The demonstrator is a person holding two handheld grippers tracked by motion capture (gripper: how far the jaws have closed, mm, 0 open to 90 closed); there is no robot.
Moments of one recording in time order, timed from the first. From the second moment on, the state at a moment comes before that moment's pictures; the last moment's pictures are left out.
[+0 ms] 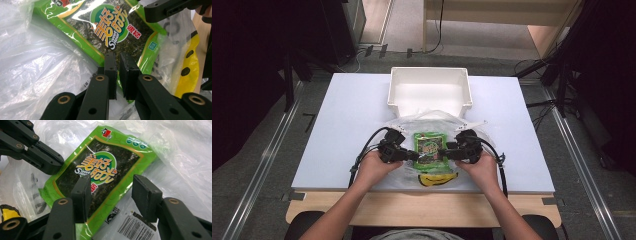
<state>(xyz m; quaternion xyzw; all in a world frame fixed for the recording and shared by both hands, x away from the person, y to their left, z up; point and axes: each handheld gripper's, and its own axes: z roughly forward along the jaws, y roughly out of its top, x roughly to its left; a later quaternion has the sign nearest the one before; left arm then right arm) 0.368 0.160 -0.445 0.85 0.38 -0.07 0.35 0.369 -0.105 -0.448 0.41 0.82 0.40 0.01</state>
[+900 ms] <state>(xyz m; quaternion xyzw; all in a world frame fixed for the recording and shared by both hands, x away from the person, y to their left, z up) 0.372 0.159 -0.453 0.85 0.39 -0.08 0.34 0.372 -0.099 -0.443 0.42 0.81 0.41 0.00</state>
